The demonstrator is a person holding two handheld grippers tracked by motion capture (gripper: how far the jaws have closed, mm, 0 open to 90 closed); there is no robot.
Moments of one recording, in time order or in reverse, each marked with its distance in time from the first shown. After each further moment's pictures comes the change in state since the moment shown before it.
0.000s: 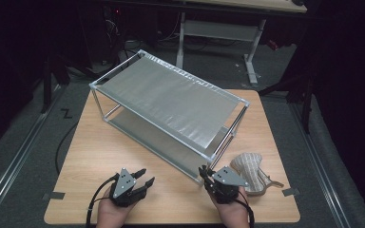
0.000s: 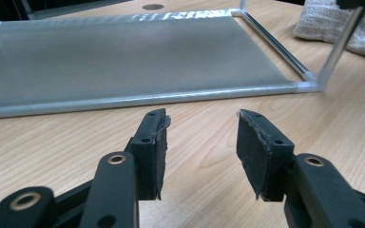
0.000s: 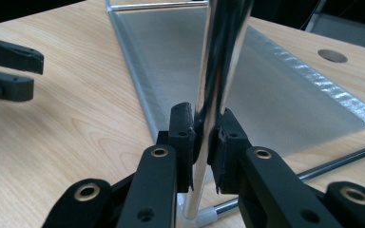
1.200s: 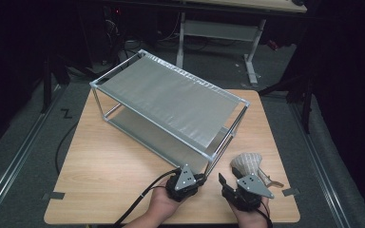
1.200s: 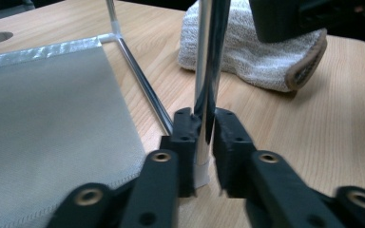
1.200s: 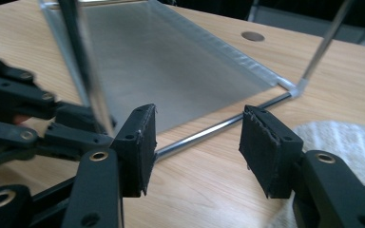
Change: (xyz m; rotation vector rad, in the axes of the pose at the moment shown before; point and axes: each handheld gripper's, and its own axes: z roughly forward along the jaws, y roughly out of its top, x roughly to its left) left arm -0.094 0.049 0.108 0.016 -0.296 0.128; right arm -0.026 -0.022 -0.040 -0.007 -0.186 0.077
